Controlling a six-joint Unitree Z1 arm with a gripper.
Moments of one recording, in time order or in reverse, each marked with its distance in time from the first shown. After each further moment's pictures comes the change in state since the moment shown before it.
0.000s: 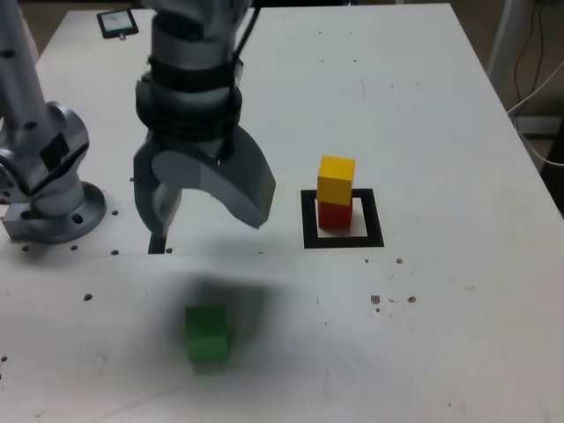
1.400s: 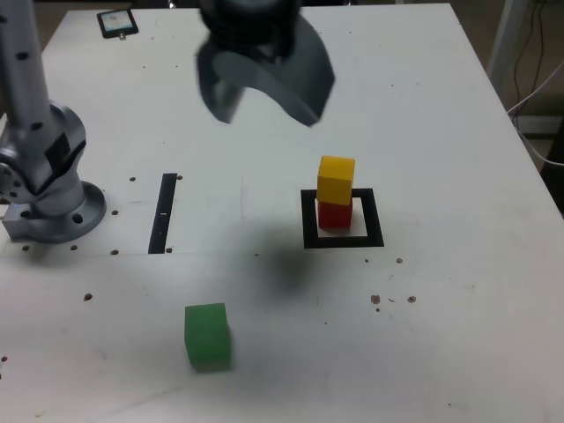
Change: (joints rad) arm 0.124 0.042 -0.363 0.306 0.362 0.266
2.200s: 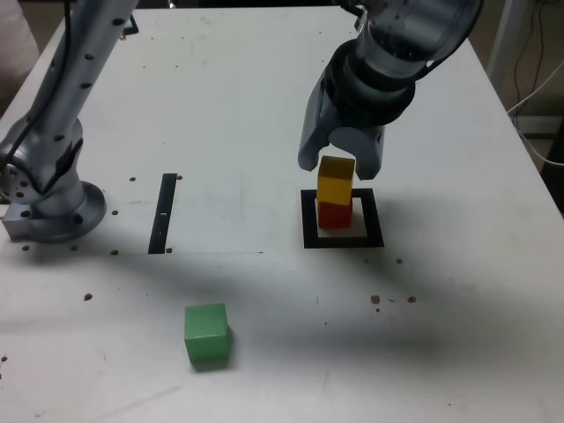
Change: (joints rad) arm 0.126 0.472 -0.293 0.023 0.049 -0.094
